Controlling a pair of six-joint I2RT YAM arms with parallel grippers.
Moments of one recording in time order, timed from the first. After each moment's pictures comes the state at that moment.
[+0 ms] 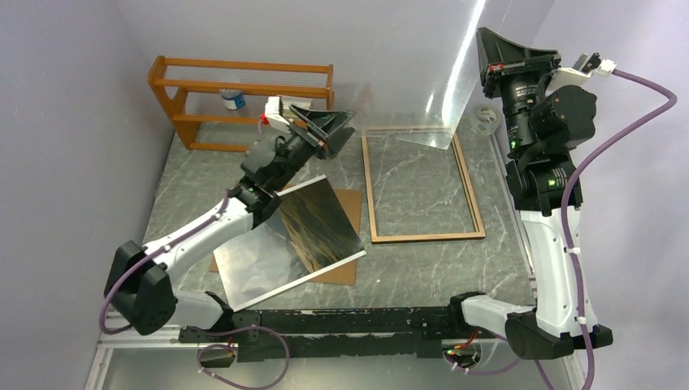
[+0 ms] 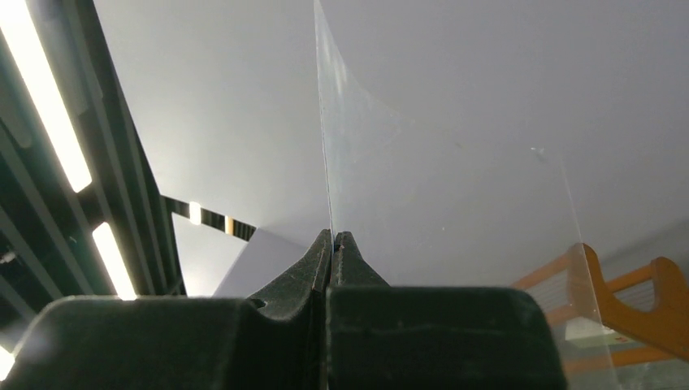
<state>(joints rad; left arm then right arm) -0.64 1.32 1.04 0.59 0.09 -1.39 0.20 1.16 1.73 -0.19 0.13 1.27</state>
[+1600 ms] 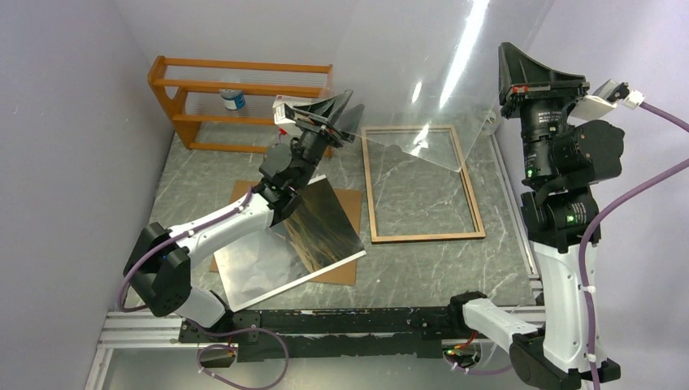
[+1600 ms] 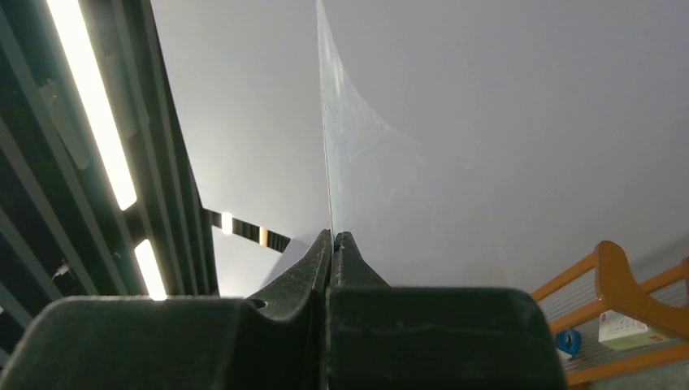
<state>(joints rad) -0.76 1.49 1.10 0.86 -0.21 -1.79 0.20 1.02 1.67 -0.22 0.18 1.34</state>
